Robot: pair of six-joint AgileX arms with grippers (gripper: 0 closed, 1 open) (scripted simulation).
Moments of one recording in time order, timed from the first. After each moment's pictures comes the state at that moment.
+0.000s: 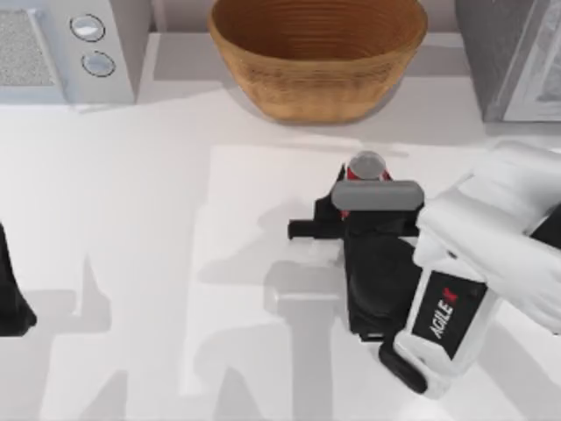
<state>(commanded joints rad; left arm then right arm) 0.00 0.00 0.00 0.00 0.00 0.00 0.74 2.46 0.88 1.58 0.77 0.01</state>
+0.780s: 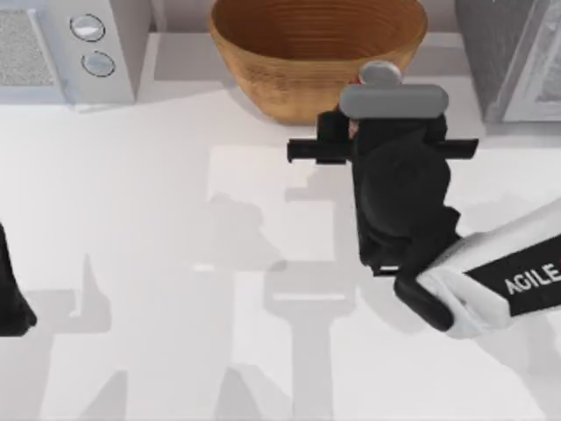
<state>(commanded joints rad) 0.00 0.00 0.00 0.00 0.00 0.00 0.74 2.00 0.85 1.14 0.77 0.02</state>
